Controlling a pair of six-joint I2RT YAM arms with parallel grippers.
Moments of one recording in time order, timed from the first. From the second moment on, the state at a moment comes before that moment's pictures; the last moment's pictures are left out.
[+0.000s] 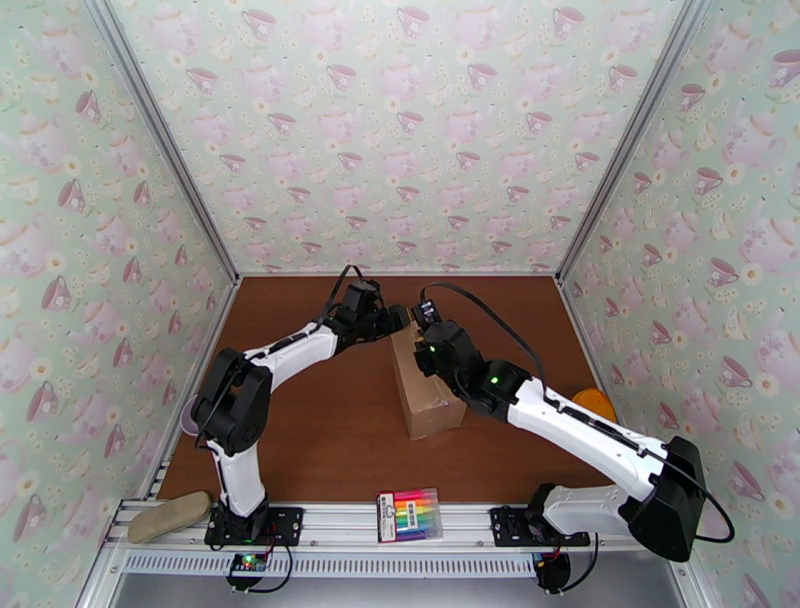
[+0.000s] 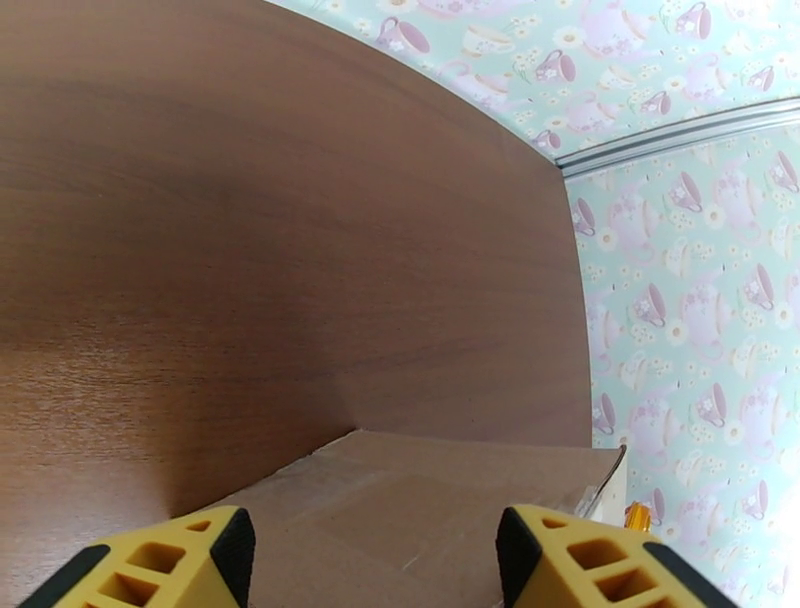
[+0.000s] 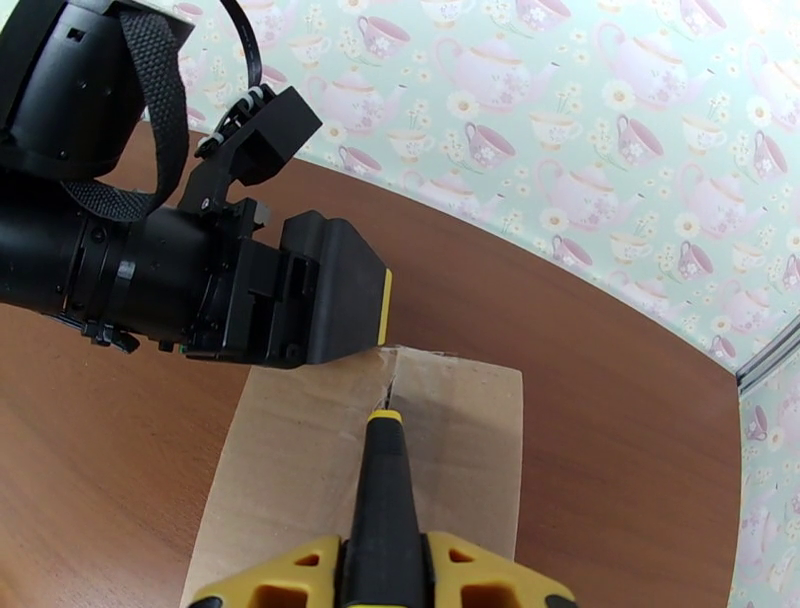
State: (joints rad) left arm -0.53 1.89 1.37 -0.13 0.26 -0.73; right arm 0.87 1.29 1.10 -0.40 0.47 0.07
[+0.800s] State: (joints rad) left arm -0.47 1.75 1.30 -0.18 0.43 -0.58; right arm 0.87 1.31 1.10 -0.36 0.46 0.04
